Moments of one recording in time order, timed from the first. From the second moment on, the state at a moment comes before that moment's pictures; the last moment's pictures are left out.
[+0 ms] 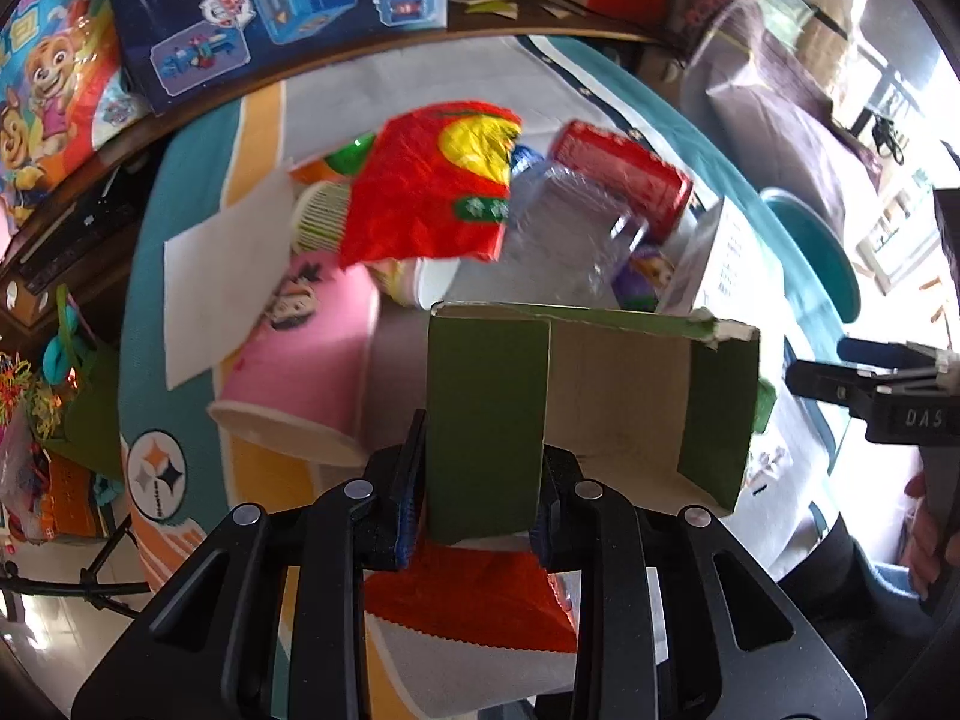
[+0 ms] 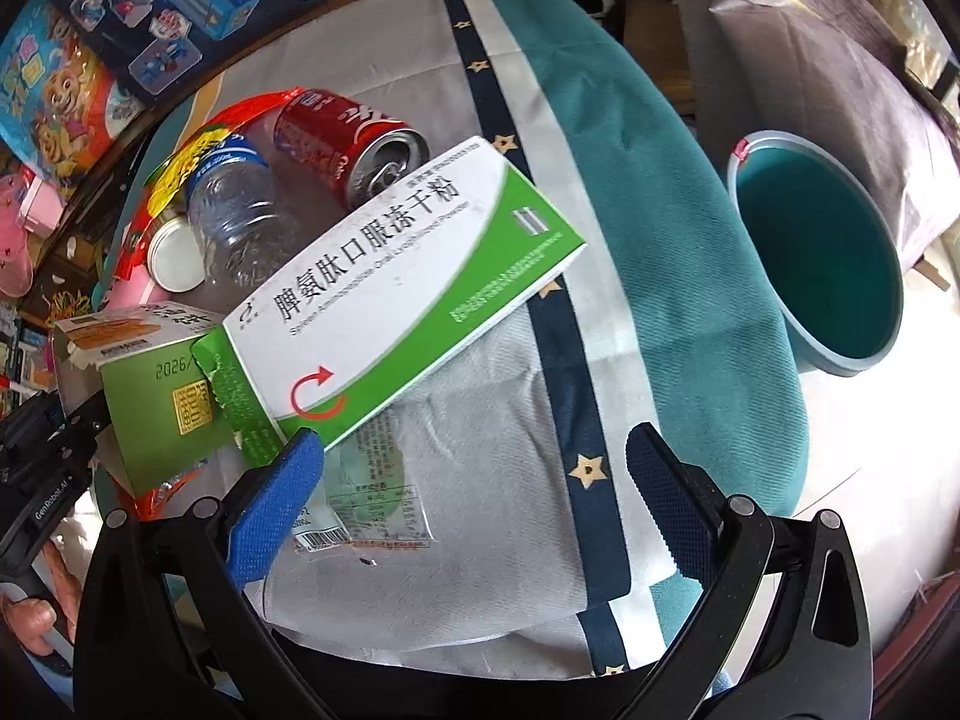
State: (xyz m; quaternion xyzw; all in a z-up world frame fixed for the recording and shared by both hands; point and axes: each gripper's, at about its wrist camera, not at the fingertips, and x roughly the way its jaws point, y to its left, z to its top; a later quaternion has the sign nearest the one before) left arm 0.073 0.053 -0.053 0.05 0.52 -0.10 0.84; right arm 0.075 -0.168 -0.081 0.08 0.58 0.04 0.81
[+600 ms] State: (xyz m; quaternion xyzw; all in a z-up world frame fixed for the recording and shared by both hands) left arm 0.075 0.041 -0.077 0.05 0.54 -0.11 0.83; right arm 0.142 -0.163 -0.087 0.14 0.61 -0.01 0.78
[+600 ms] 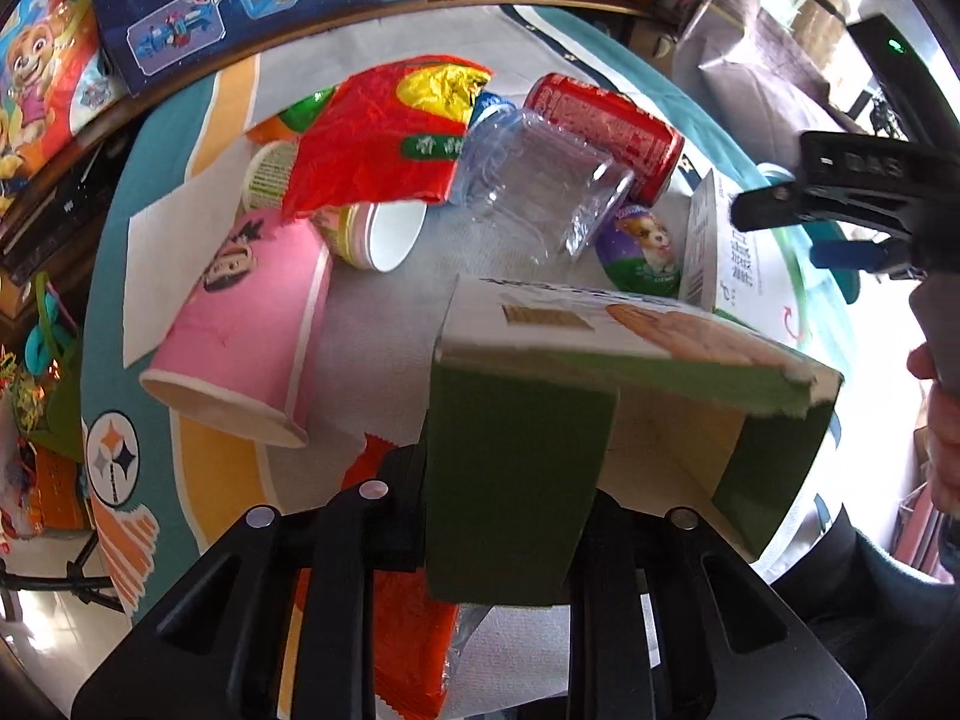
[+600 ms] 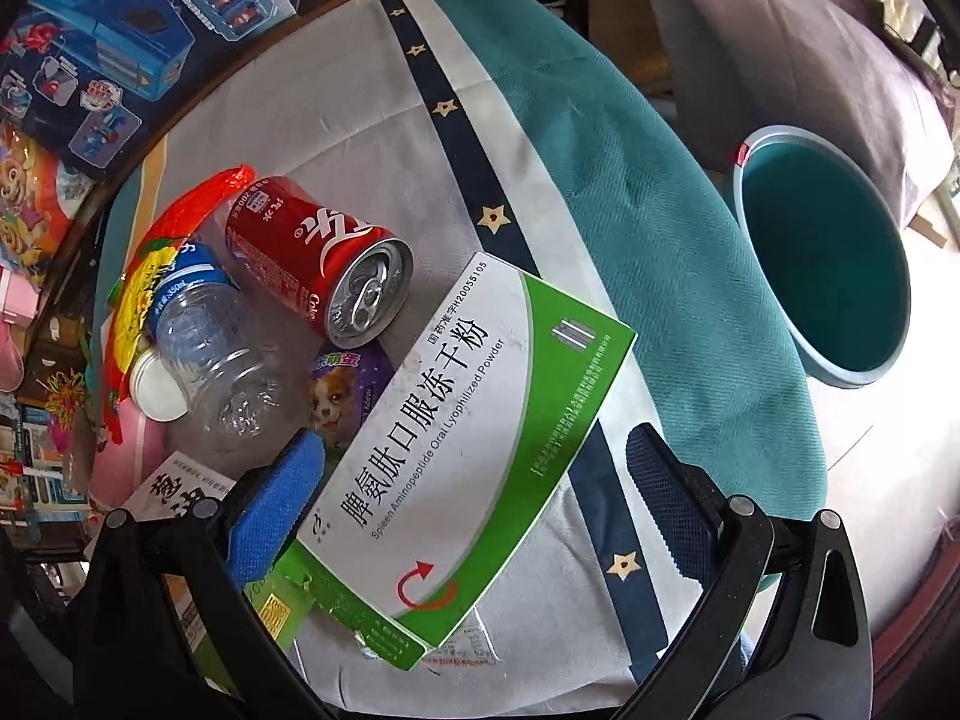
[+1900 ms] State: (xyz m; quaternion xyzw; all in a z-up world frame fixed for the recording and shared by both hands) left arm 0.075 0.046 -0.031 0.02 0.49 -0.08 0.86; right arm 0.120 -0.191 -0.102 0.09 0.59 0.02 0.80
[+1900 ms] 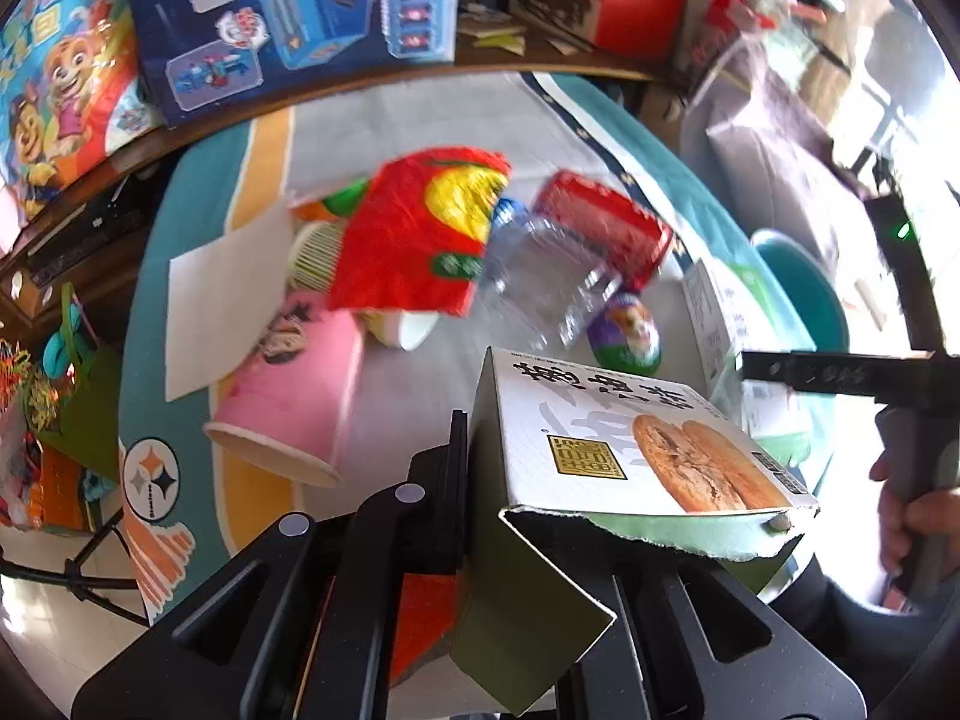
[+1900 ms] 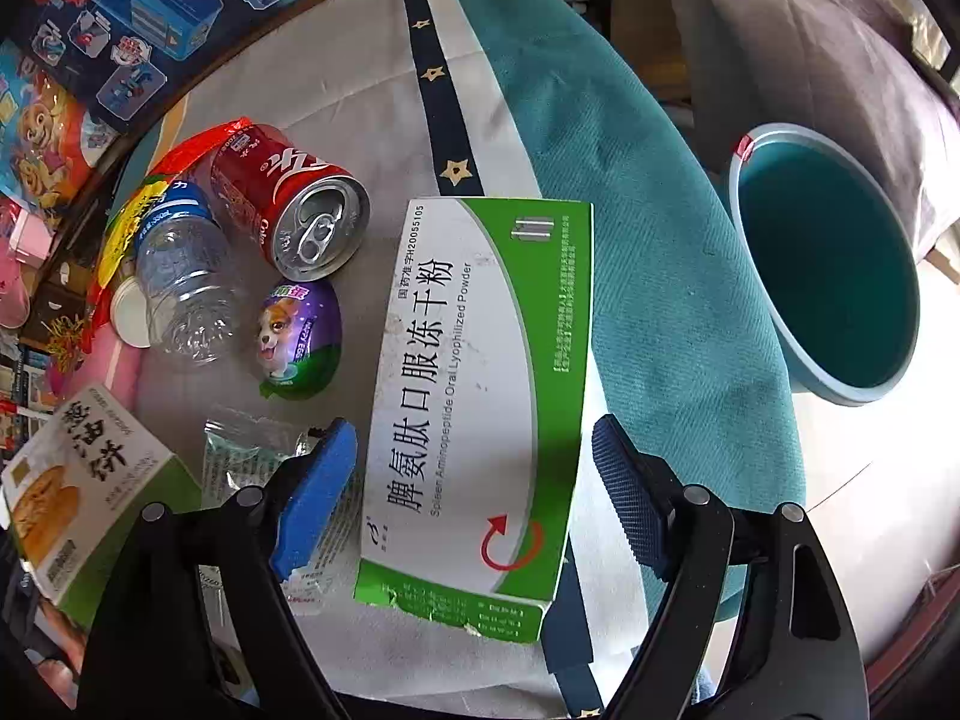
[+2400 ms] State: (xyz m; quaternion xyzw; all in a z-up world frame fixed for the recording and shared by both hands) left arm 0.079 0.043 0.018 -0.01 0.45 -0.10 0.89; right arm 0.118 -0.238 -0.076 0.17 0.55 0.04 0.82
